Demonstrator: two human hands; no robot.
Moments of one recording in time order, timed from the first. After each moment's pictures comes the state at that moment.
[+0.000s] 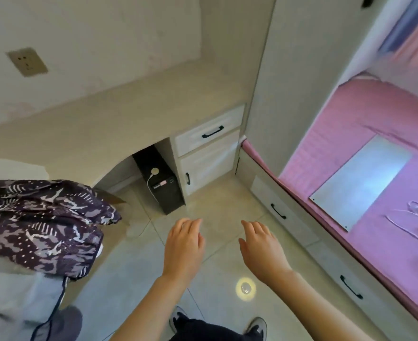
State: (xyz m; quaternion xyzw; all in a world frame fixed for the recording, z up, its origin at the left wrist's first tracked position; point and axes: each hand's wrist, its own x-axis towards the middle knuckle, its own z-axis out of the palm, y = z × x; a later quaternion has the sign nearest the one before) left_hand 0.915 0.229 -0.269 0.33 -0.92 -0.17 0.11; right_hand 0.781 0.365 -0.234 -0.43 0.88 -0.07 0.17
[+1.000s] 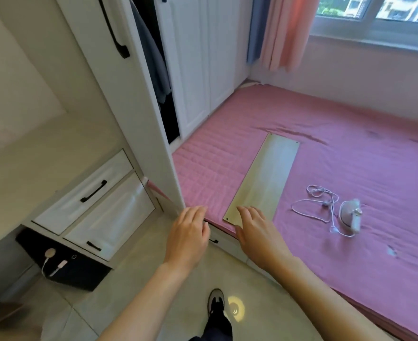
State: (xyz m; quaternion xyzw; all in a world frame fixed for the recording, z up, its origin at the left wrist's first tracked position) left_hand 0.544 0.400 -0.226 0.11 -0.97 -0.19 0.13; right_hand 0.473 0.568 -0.206 -0.32 0.94 -0.15 0.04
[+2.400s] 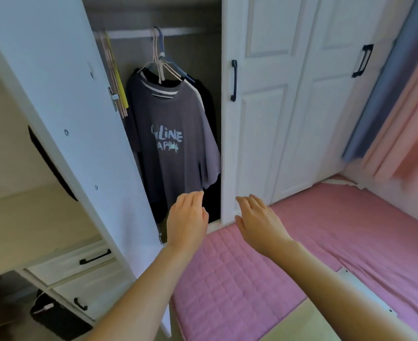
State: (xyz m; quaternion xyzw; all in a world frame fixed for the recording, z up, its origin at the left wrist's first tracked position) left_hand 0.149 0.259 -0.117 0.38 -0.88 -0.05 0.28; right_hand 0.012 0.375 -0.097 -0.60 0.79 -0.12 -0.04
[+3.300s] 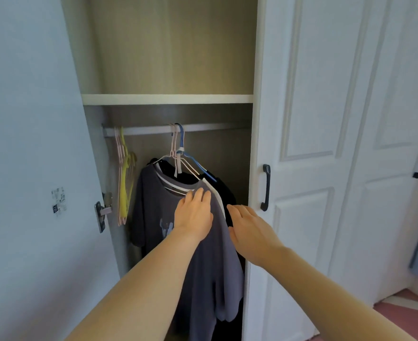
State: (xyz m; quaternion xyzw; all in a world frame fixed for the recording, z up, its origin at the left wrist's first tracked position) left_hand -0.024 -0.033 0.034 0.41 -0.88 0.11 0.20; right_hand -0.133 0.090 0.027 -0.66 0.72 -0.17 -0.15
